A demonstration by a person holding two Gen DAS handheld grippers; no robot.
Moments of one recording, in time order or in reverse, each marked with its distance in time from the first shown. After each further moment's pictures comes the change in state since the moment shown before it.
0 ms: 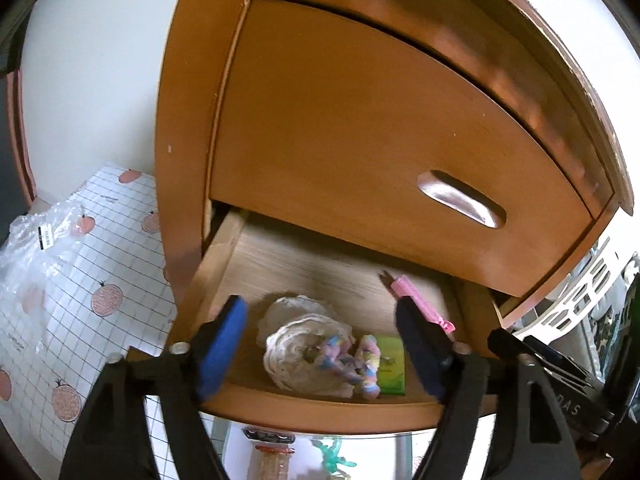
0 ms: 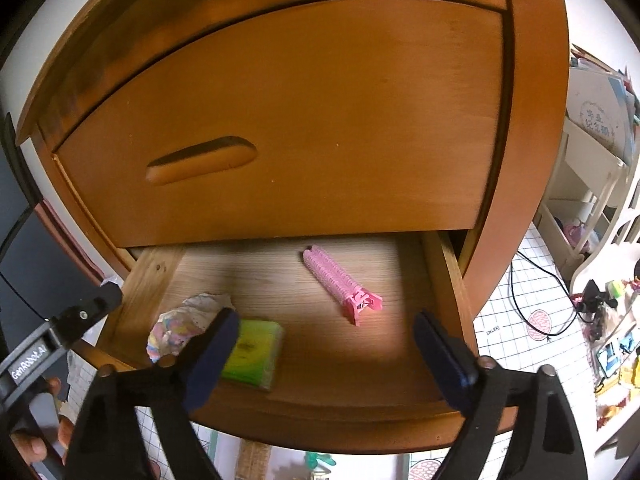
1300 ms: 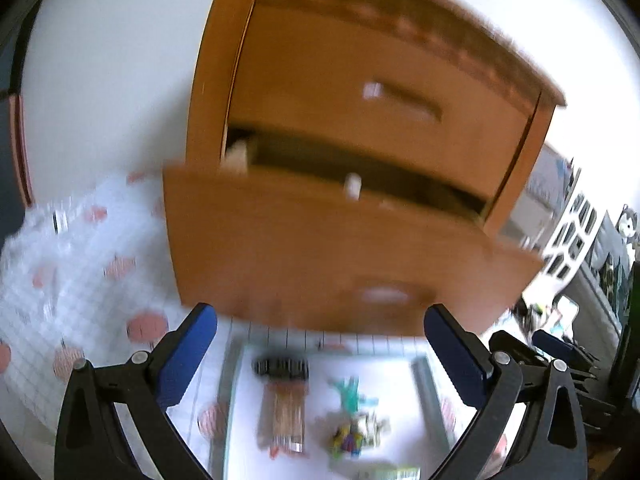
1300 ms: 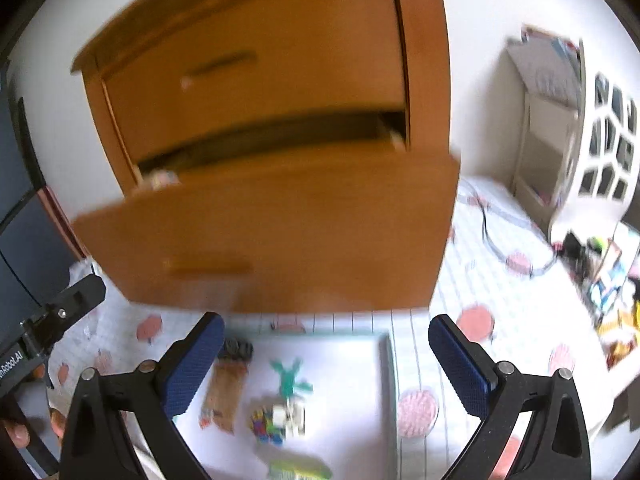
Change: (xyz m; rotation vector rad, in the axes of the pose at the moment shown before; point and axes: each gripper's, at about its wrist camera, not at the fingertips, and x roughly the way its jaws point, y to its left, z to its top) left arm -0.050 0.010 -0.134 0.102 -0.063 -0.027; right arm -0.034 -0.021 -0.155 0.010 -0.060 -0.029
